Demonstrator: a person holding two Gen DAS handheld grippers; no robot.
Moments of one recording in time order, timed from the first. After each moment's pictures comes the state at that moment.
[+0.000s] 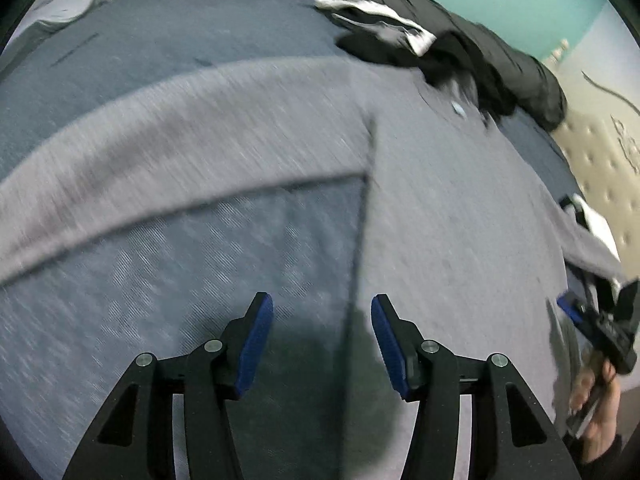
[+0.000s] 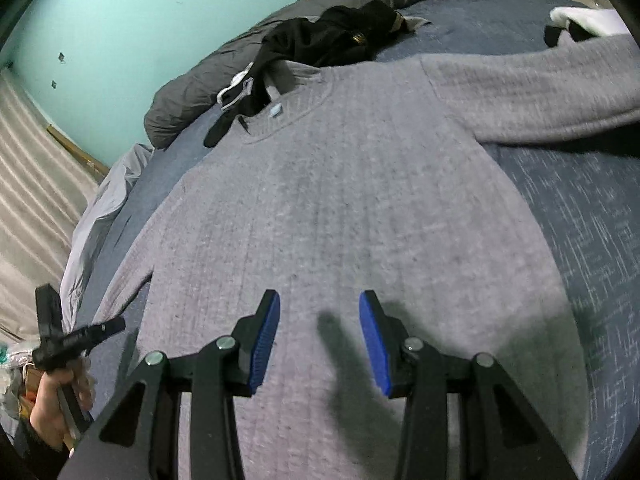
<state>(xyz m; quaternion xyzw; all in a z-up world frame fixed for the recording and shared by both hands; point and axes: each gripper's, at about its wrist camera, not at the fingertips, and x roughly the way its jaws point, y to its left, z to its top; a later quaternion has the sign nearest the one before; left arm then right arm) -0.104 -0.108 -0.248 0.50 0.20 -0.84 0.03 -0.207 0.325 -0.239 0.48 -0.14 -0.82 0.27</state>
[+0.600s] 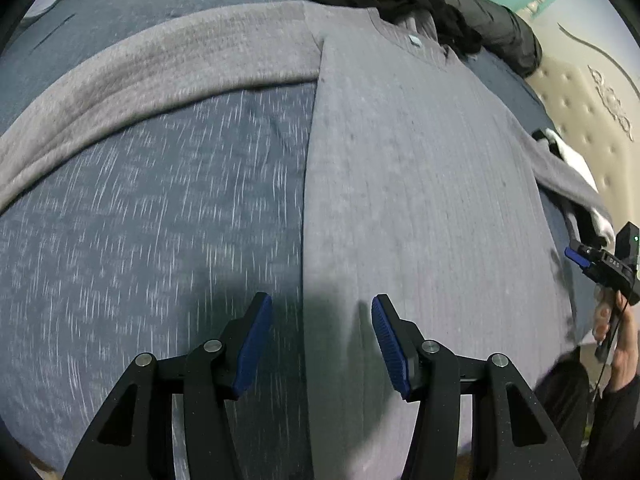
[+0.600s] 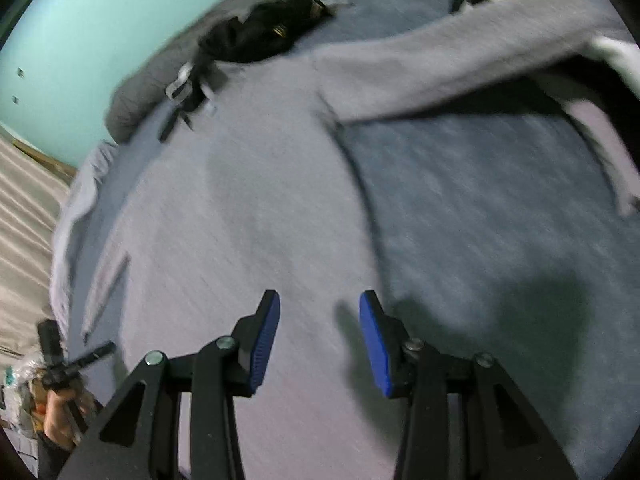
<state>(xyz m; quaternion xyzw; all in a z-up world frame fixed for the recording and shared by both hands) -0.041 -0.073 -0.242 0.56 0.19 -0.80 -0.03 -0.190 0.436 -0.209 0.56 -0.12 -0.79 0.21</state>
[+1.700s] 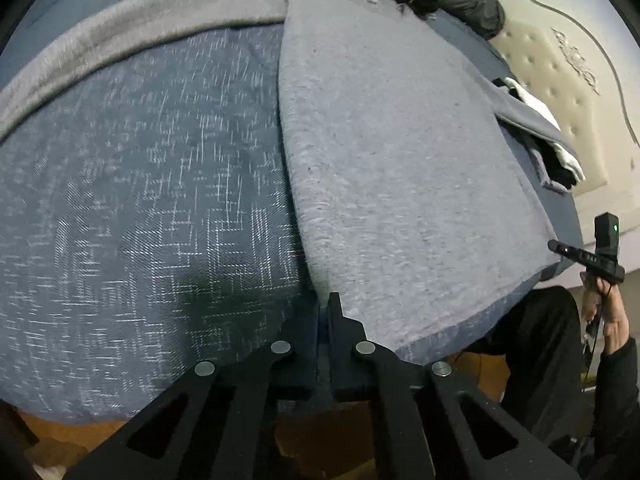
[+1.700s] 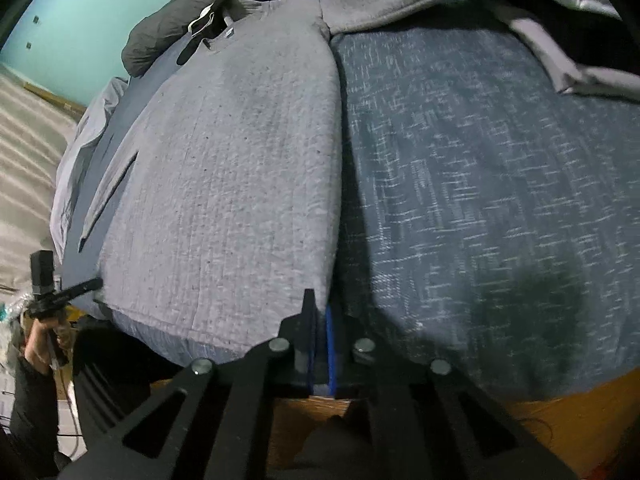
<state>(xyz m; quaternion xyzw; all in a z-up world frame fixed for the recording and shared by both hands) 0.054 -0.063 -0.239 0.59 0.18 -0.79 -0.10 -0.077 0.477 -0.218 0.60 -0.06 -0.75 0.25</state>
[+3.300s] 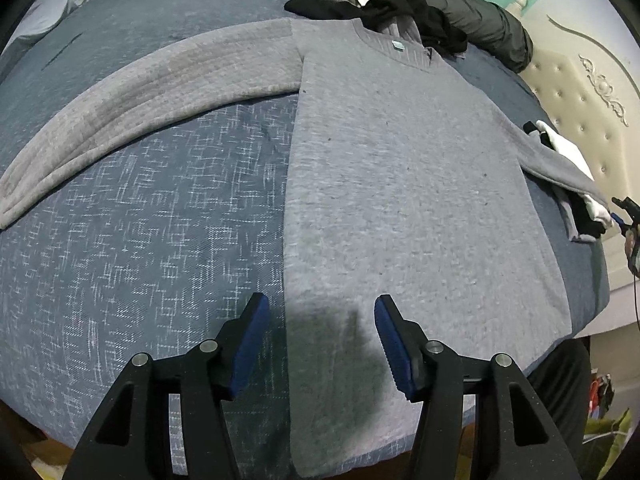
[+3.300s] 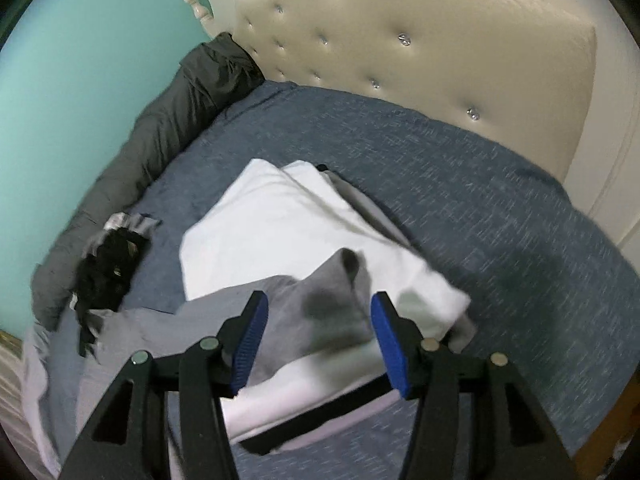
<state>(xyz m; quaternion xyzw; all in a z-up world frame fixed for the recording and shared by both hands) -0.020 -0.064 -0.215 0.55 0.17 -0.82 -0.02 -0.318 0.758 -0.088 0.43 -0.23 -0.87 -0.06</state>
